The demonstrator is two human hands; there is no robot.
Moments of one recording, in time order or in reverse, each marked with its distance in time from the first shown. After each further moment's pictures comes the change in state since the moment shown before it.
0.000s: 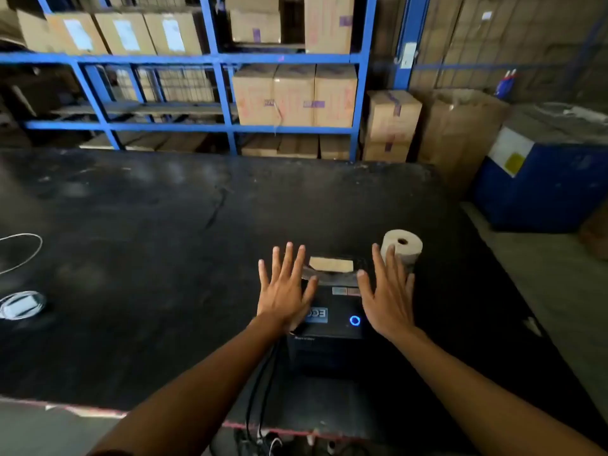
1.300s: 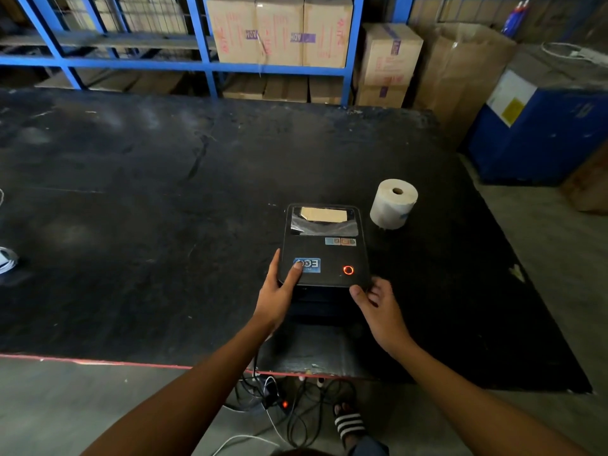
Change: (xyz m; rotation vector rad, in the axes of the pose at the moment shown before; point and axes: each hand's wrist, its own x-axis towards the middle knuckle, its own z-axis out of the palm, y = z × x) left_hand -0.068 -0.005 0.048 -1.214 -0.145 -0.486; right_hand -0.102 0.032 0.021 0.944 -0.277 0.388
